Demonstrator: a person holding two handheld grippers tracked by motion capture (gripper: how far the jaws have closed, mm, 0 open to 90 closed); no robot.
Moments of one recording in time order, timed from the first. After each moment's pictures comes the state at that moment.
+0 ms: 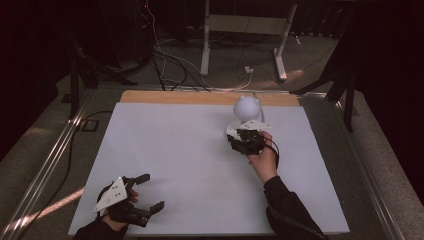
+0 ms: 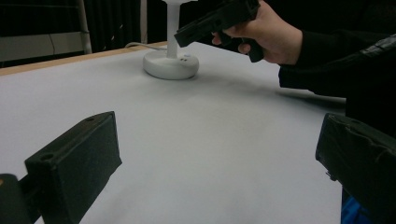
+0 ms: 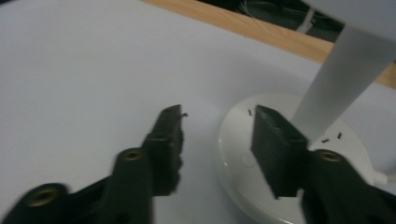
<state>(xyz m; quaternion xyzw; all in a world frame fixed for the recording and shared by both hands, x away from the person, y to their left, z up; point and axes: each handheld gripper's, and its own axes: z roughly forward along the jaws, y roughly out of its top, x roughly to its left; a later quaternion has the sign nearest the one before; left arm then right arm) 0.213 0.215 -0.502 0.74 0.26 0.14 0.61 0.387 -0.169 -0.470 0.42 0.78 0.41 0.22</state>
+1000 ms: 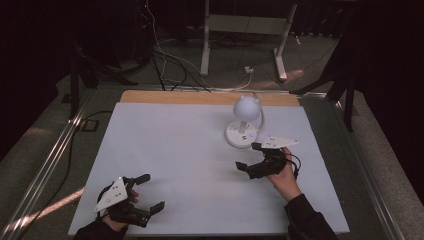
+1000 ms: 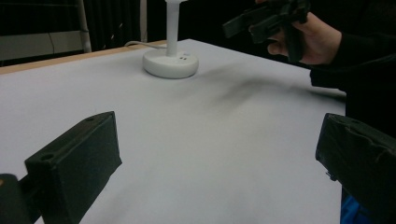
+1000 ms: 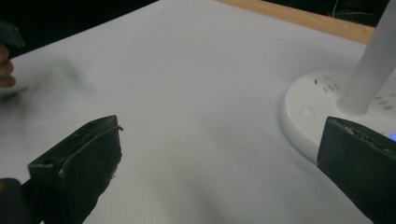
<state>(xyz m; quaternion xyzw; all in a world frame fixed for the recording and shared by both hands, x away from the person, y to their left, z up) 0.213 0.215 -0.502 0.74 0.26 0.14 0.60 0.330 -0.224 -0.464 0.32 0.81 0.49 0.11</state>
